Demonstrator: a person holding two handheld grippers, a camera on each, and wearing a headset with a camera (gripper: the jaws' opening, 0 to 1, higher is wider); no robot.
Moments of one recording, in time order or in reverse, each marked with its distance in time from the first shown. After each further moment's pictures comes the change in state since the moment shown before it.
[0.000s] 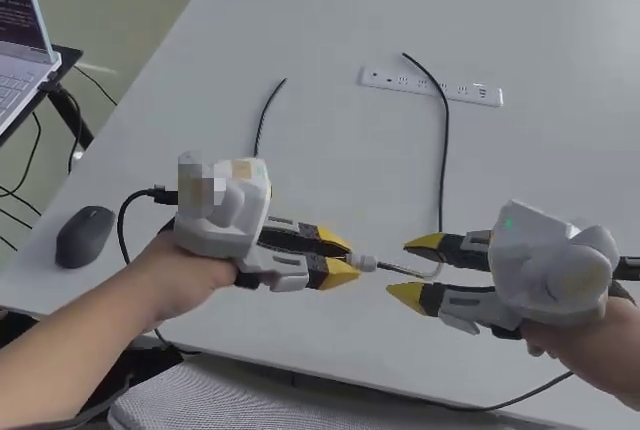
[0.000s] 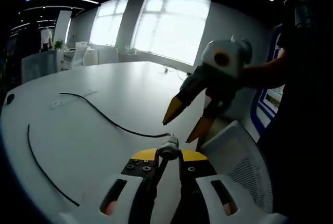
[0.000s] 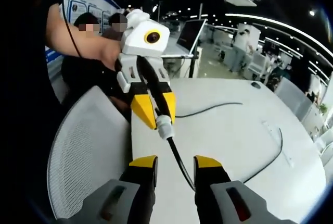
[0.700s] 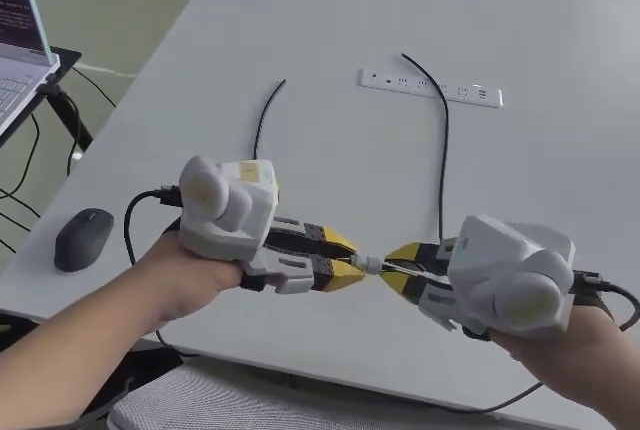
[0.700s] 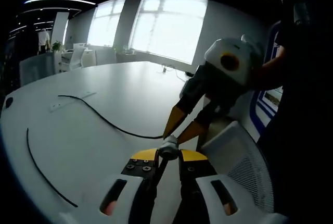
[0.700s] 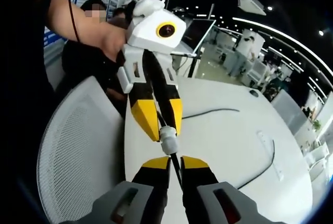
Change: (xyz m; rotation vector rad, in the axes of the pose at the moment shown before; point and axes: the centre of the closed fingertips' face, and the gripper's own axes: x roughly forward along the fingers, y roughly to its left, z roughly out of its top) left arm 0.004 0.003 0.005 0.012 0.006 -0.013; right arm 0.013 0.000 0.014 -0.100 0.015 -0.047
